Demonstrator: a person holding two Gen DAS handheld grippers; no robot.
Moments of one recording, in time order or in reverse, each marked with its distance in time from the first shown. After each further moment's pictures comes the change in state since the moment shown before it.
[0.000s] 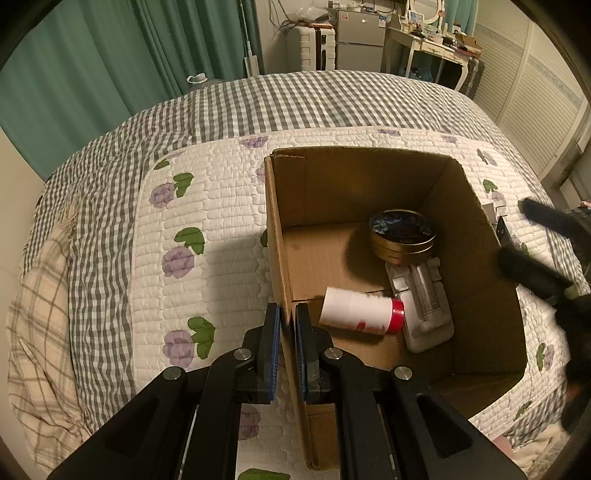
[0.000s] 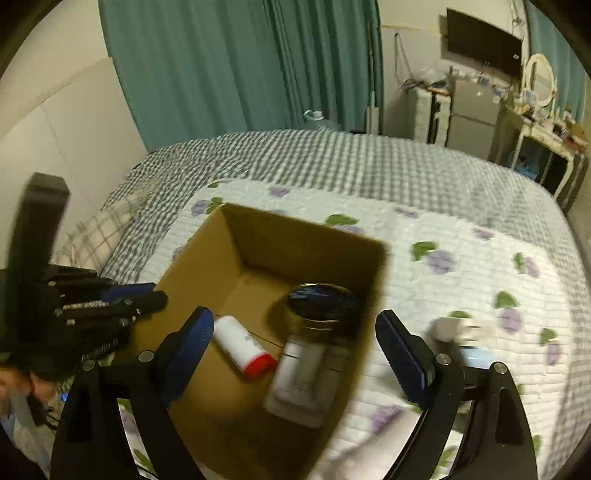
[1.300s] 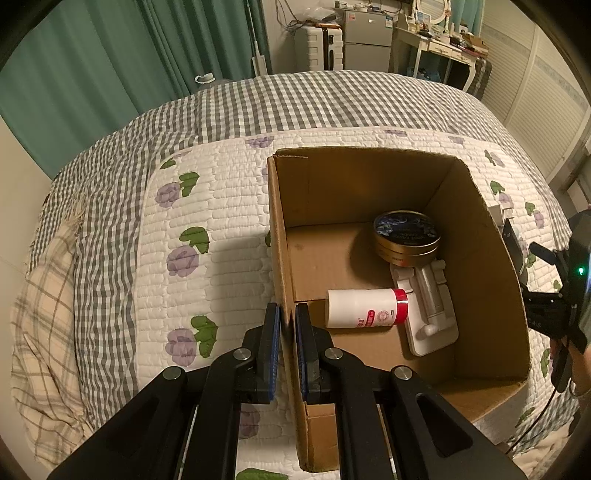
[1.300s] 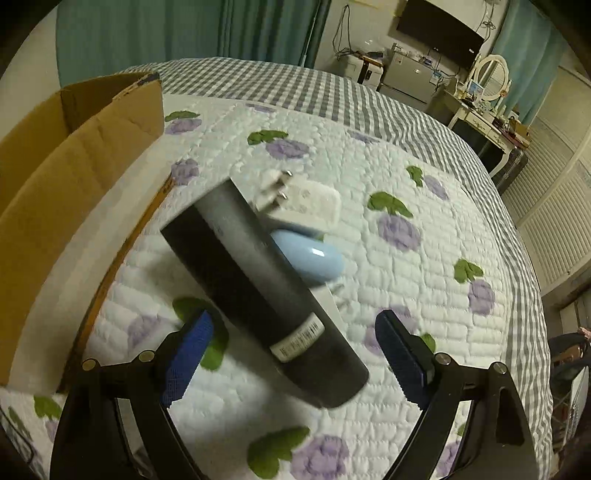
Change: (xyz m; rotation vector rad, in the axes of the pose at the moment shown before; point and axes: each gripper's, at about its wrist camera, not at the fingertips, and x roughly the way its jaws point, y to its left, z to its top) left arm 0.000 -0.005 0.000 -0.004 0.000 0.036; right arm 0.064 -0.120 -0.090 -0.045 0.144 -0.347
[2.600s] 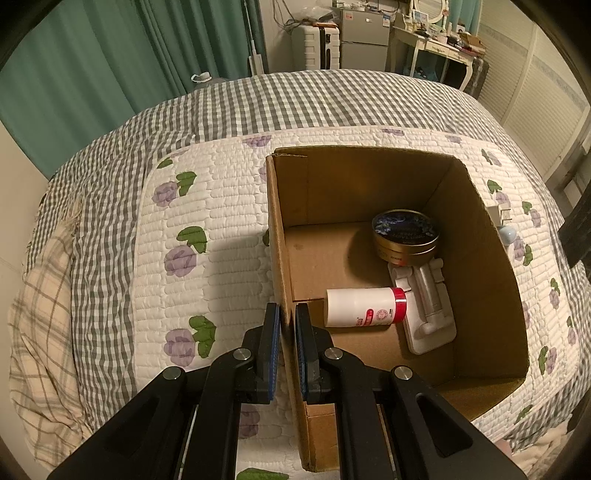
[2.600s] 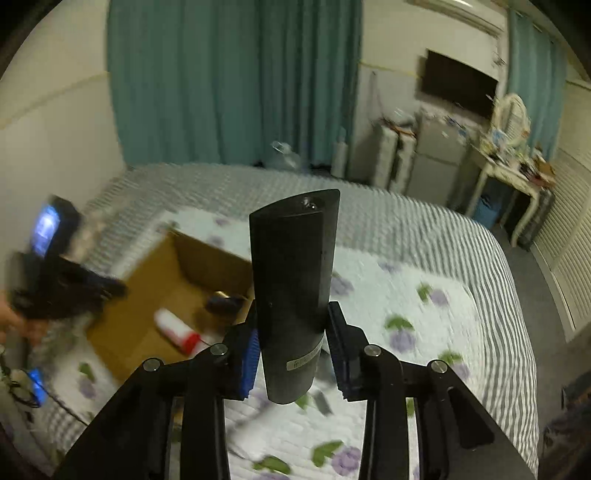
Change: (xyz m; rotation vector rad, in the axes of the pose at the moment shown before) left arm 0.001 0.001 0.001 0.004 0.004 -0.019; right arm -0.177 0.007 0.077 -0.023 -0.276 0.232
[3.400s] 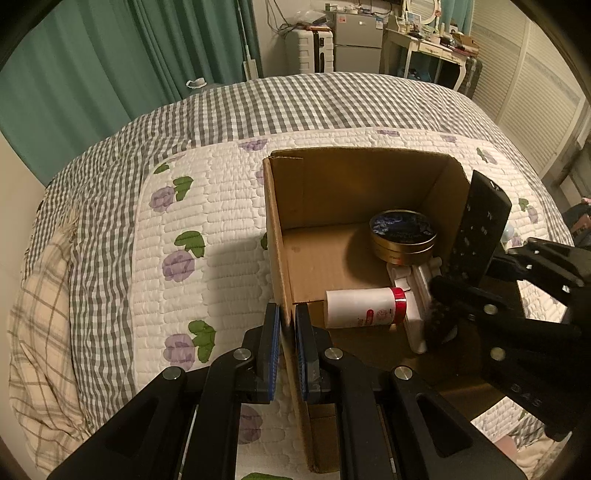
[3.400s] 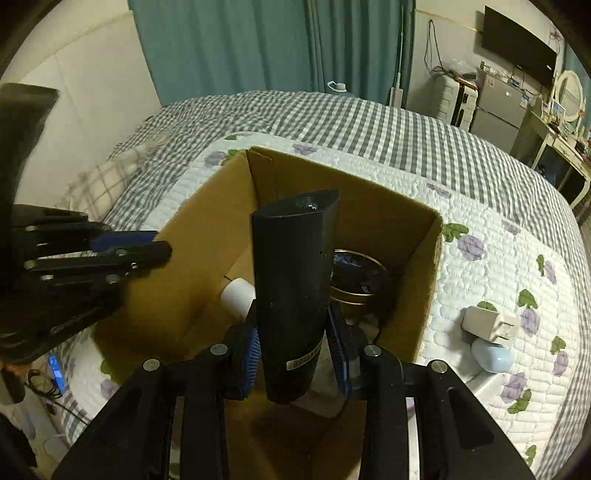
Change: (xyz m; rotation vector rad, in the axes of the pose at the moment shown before) left arm 0.001 0.000 -0.002 0.023 -0.023 -0.007; right arm 0.131 0.099 -0.030 -0.003 0.249 0.153
